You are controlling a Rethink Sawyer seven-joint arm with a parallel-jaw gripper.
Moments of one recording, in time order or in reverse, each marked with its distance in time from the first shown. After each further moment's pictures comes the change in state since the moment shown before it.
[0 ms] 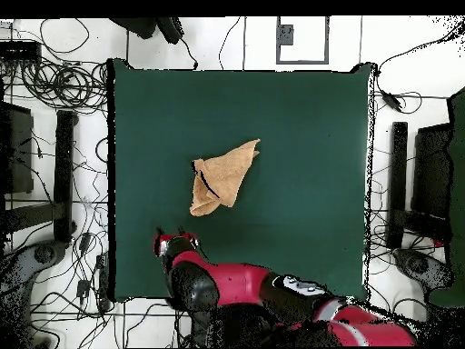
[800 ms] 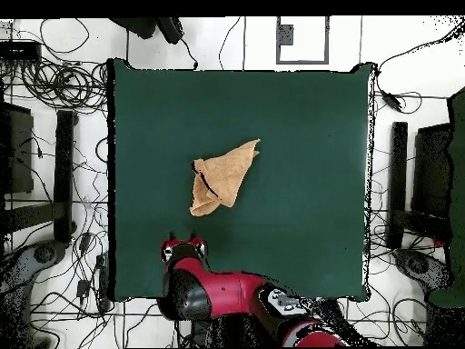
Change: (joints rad) arm 0.162 -0.085 -0.197 -0.017 0.009 0.000 0.000
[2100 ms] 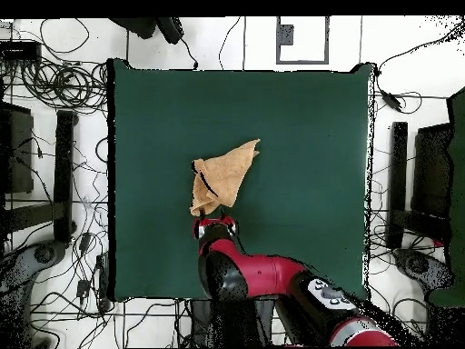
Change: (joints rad) arm -0.152 0.037 -0.001 -0.125 -0.157 -0.007 0.000
